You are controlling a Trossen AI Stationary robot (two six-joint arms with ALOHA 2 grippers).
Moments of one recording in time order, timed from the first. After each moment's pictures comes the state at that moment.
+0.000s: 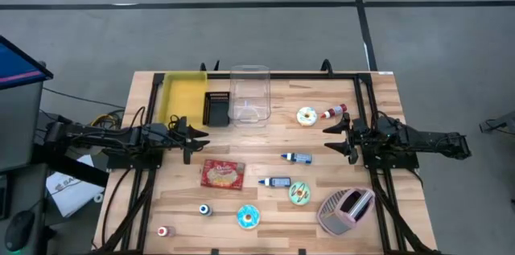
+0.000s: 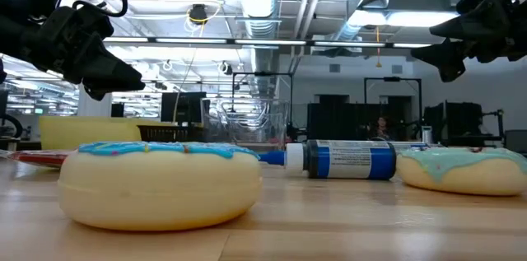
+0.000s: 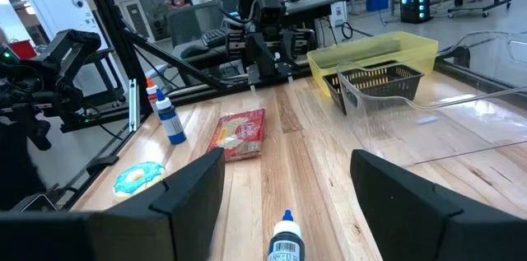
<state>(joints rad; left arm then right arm) -0.02 0.38 0.01 0.09 -0.23 -0.29 -0.04 0.01 0.05 -0.11 -0.03 0.22</state>
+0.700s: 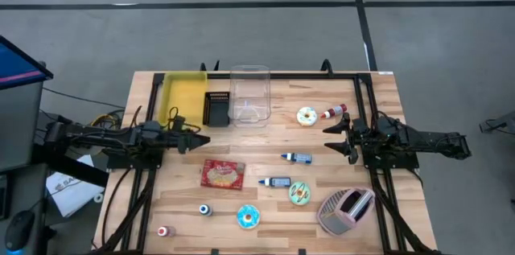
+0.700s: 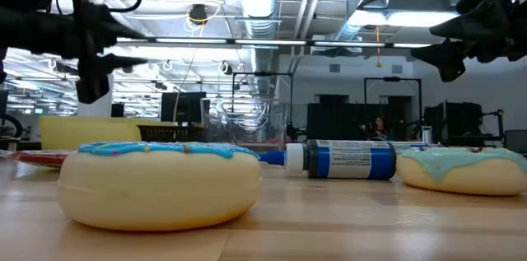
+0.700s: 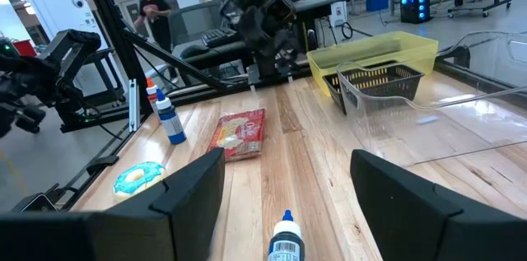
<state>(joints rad) -0.02 0.37 0.01 0.28 -0.11 -1.05 -0.04 0.01 0.05 -0.11 -0.03 0.22</state>
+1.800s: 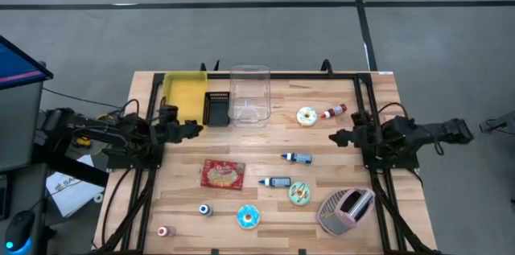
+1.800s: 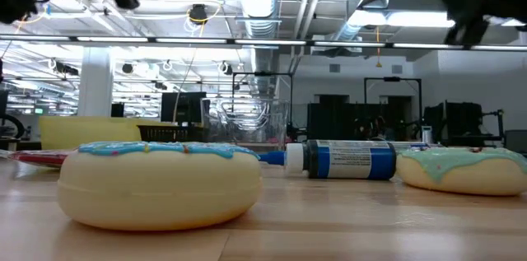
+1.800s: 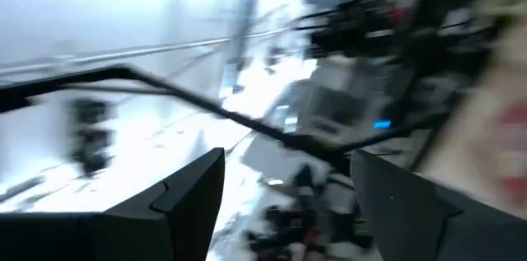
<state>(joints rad) -0.11 0.65 0.19 0.97 -0.05 -1.03 0.17 0.17 0.04 0.55 0.05 1.28</state>
